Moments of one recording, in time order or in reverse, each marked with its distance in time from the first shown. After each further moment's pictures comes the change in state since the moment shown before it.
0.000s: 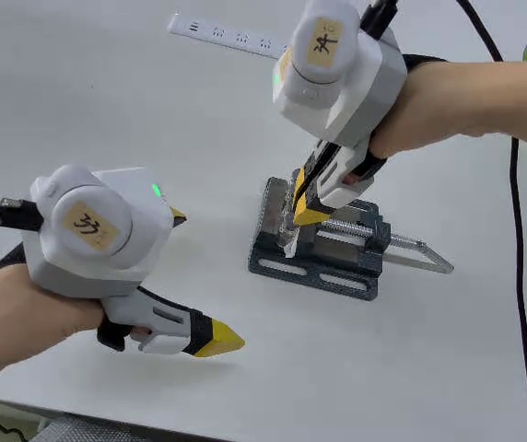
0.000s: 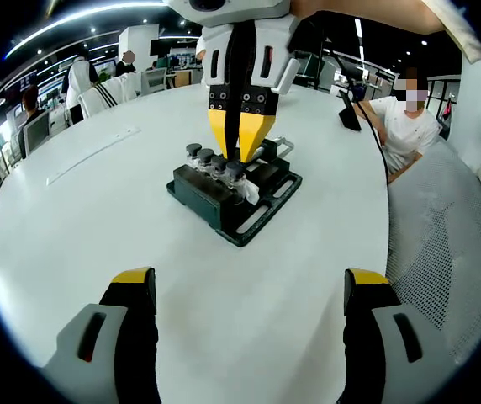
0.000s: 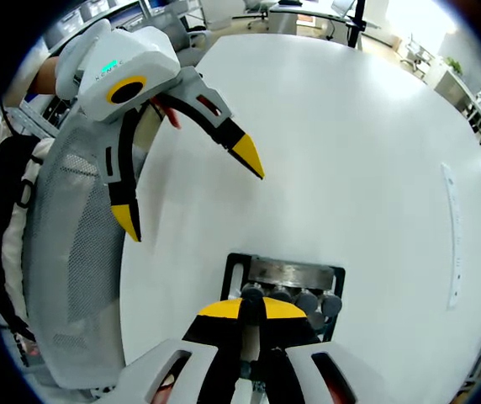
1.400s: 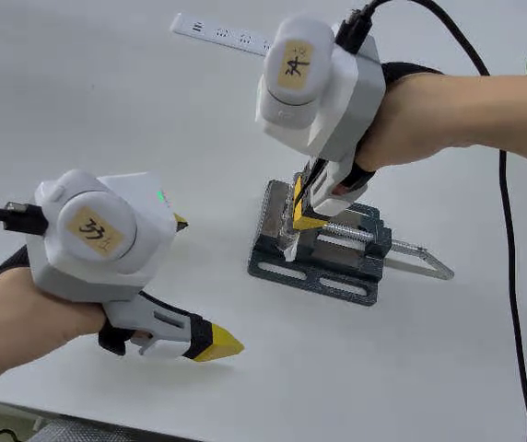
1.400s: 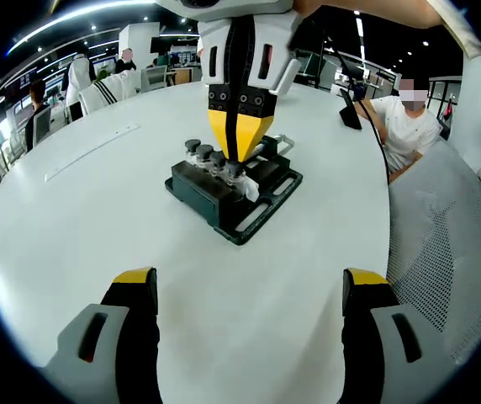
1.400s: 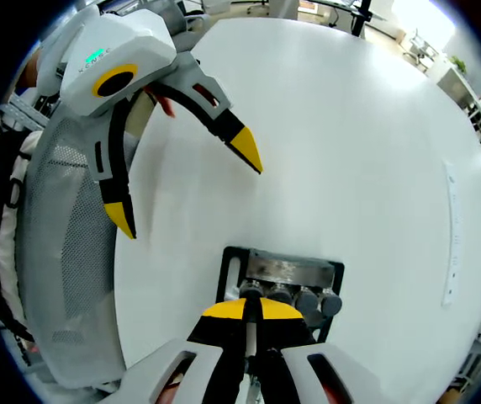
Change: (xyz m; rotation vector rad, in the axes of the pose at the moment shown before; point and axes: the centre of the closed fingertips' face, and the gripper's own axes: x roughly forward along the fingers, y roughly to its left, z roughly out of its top) left arm 0.005 0.001 -0.003 -0.008 0.008 -0.004; right arm 0.003 0.001 -0.003 -0.014 0.097 -0.037
